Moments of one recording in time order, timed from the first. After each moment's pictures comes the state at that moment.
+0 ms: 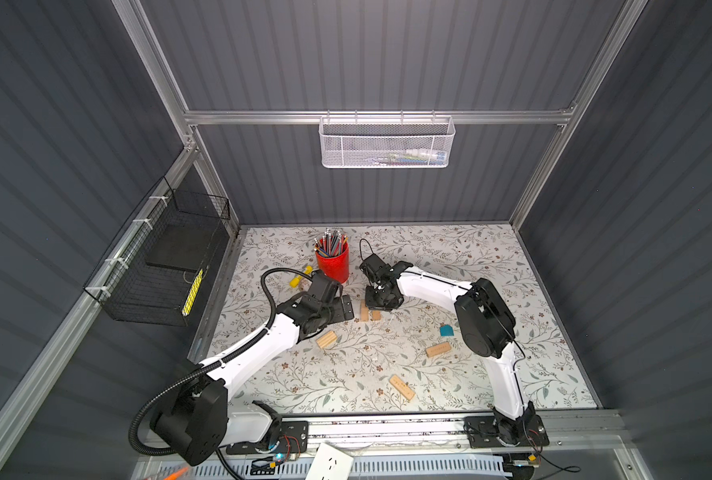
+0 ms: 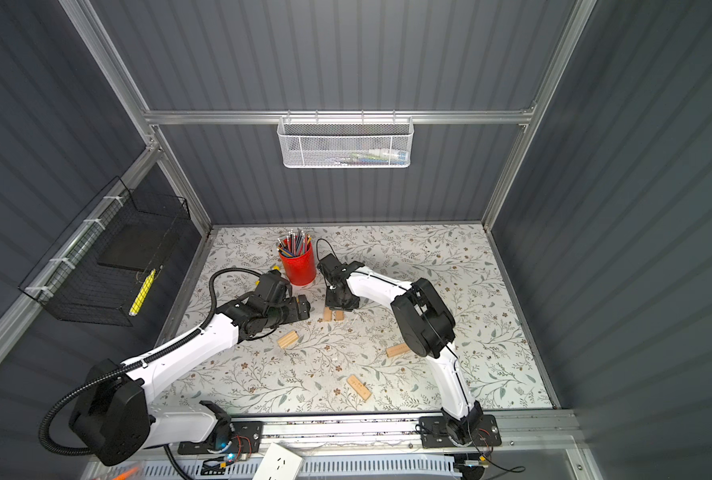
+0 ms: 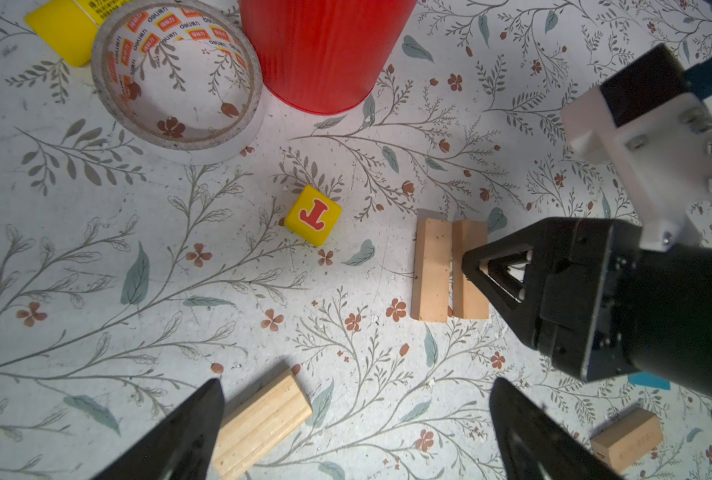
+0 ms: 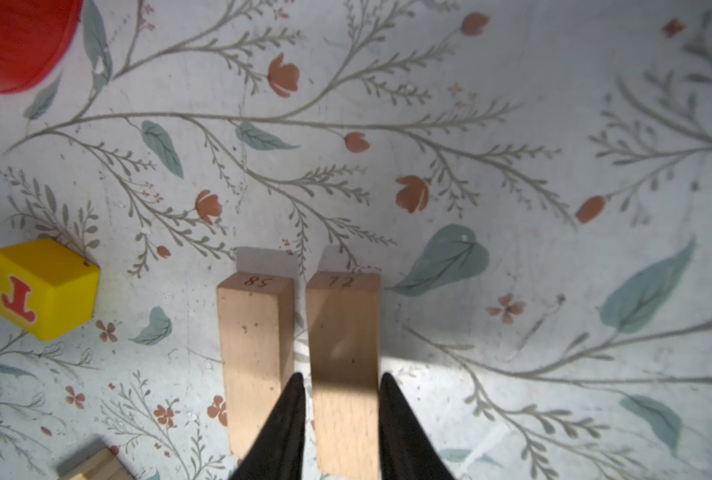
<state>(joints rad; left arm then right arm) -0.59 1.32 0.87 -0.48 -0.11 -0.65 0.74 2.17 1.67 -0.76 0.00 0.74</state>
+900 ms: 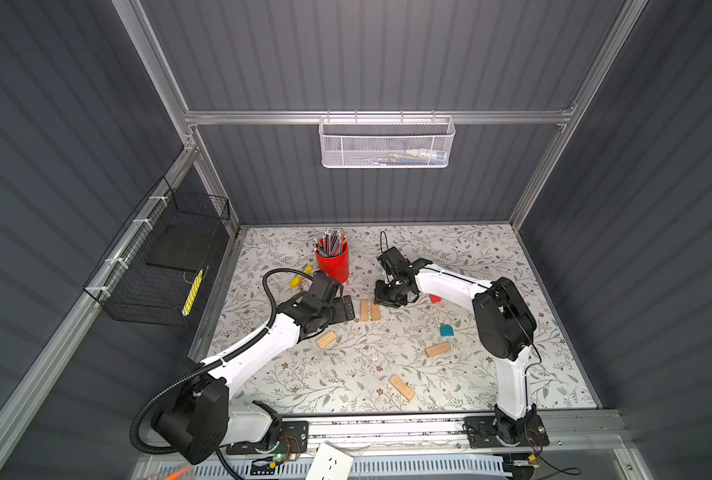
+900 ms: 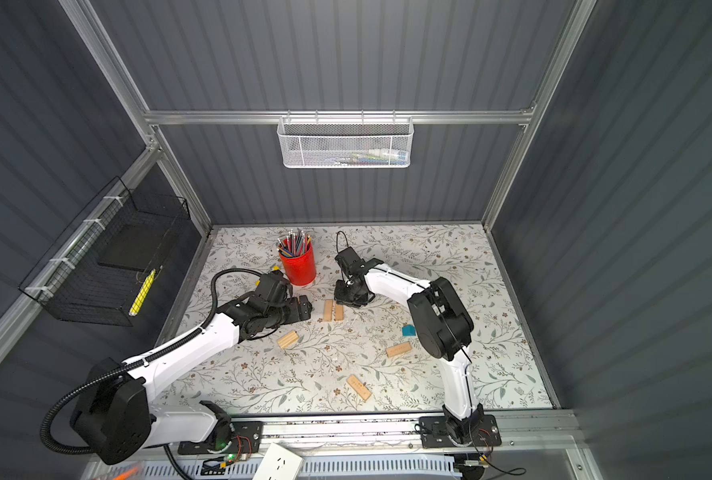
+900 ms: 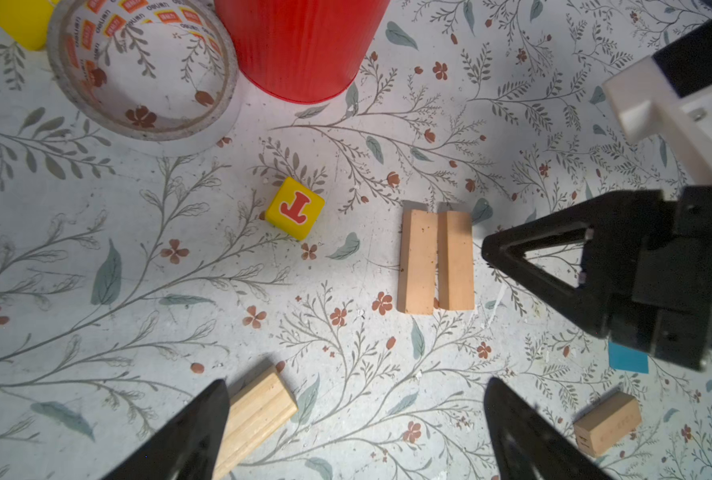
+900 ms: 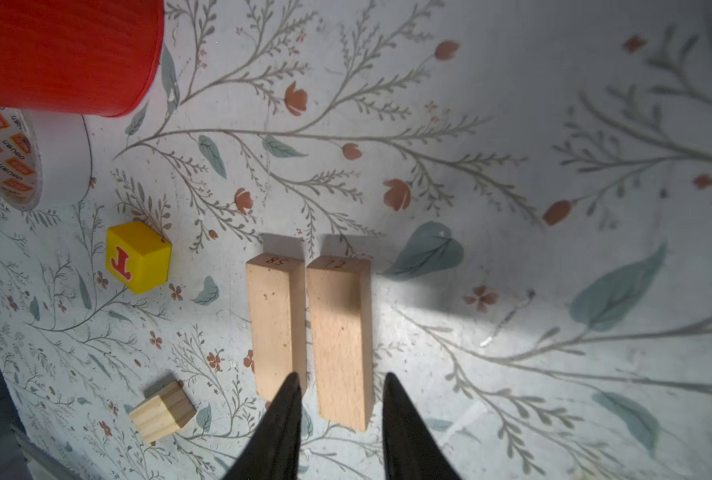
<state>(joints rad) -0.58 1.33 0.87 -0.46 -0.06 -0.65 0.65 2.06 1.52 -0.63 -0.21 0.71</state>
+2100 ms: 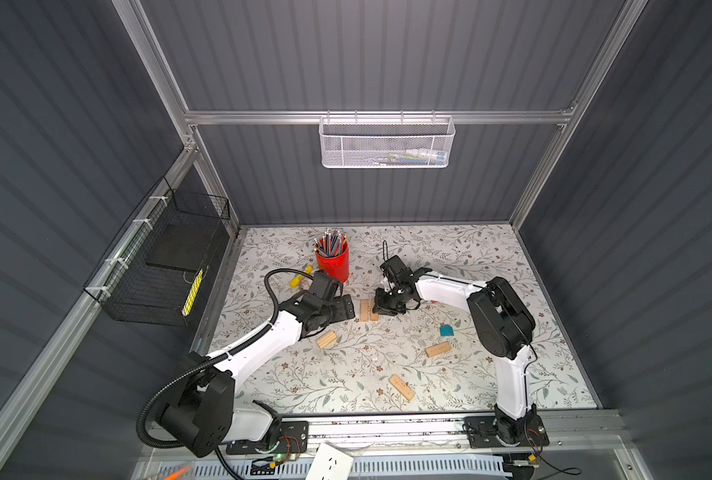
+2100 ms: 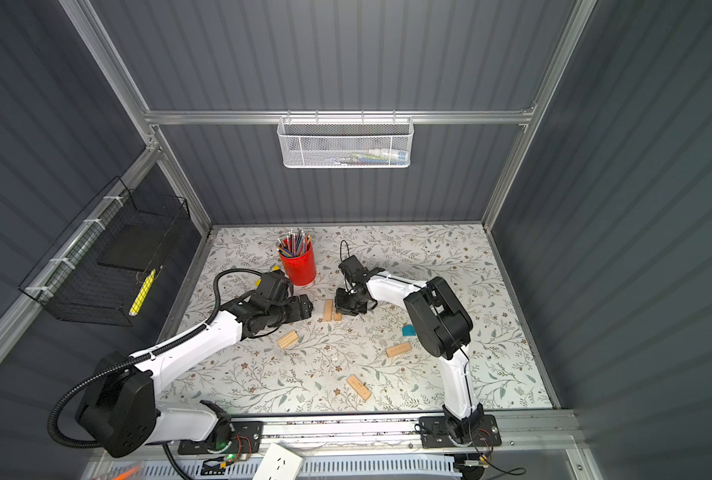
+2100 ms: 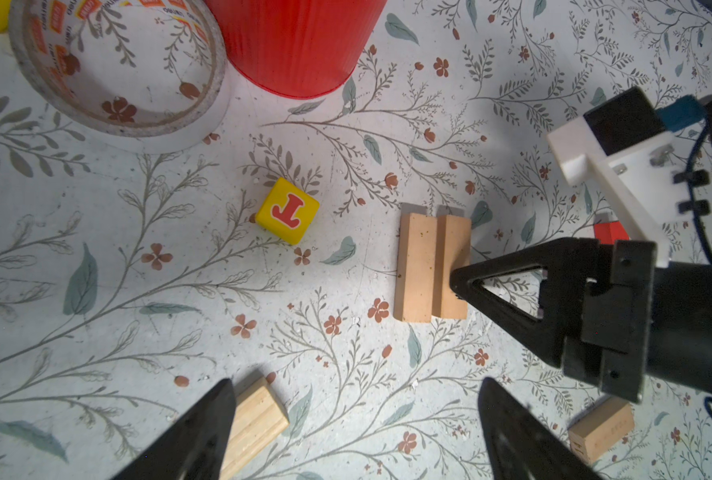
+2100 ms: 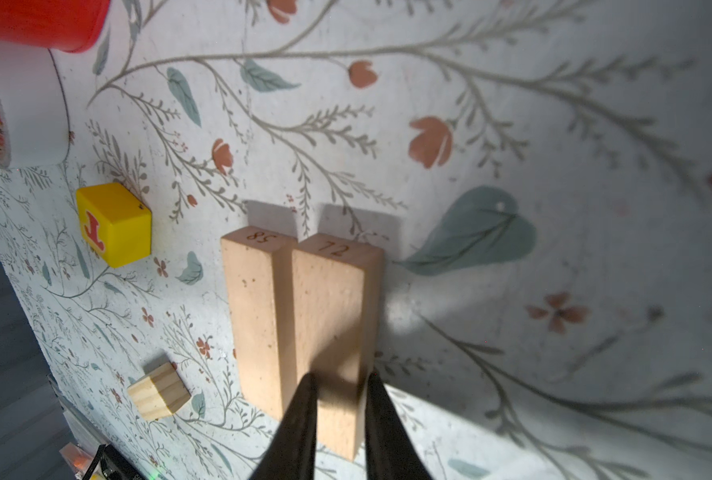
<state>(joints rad) -0.57 1.36 0.87 -0.43 -0.03 -0.66 0.64 2.07 1.41 -0.50 -0.32 0.71</state>
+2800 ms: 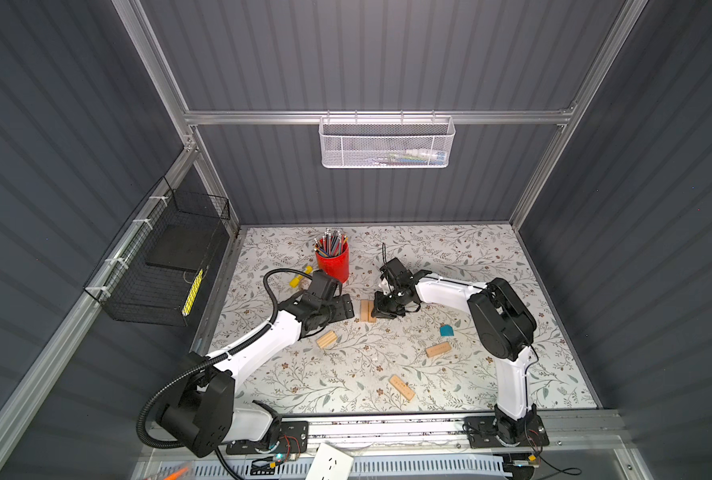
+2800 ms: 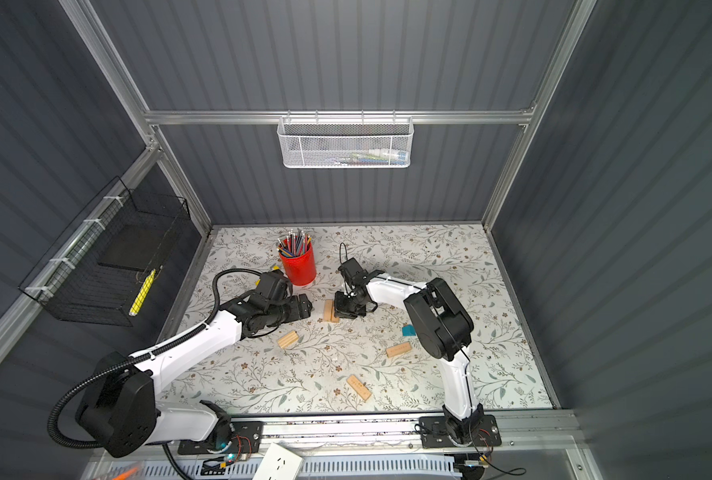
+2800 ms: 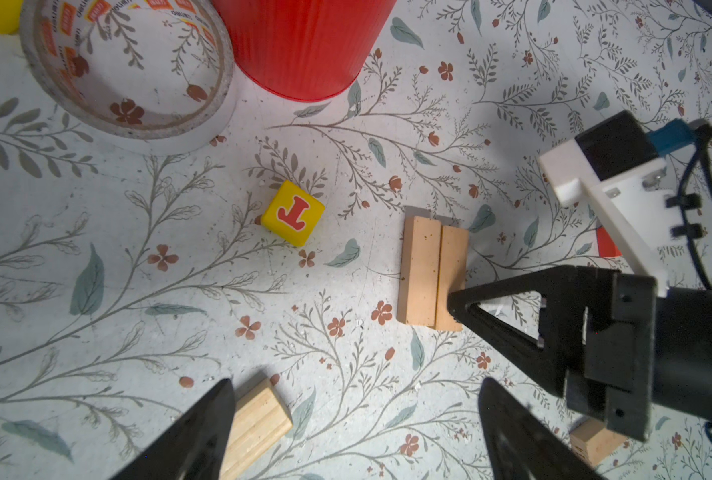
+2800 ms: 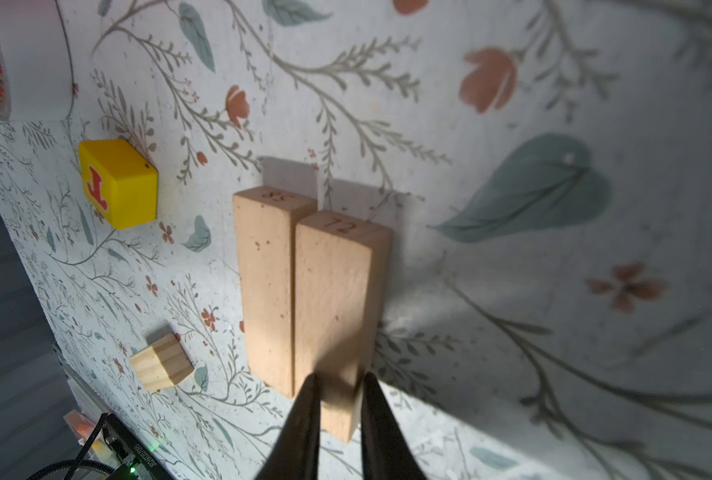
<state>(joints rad) -0.56 1.36 0.87 -0.43 -0.03 -0.66 0.65 2.05 1.38 -0.49 -0.35 0.67</state>
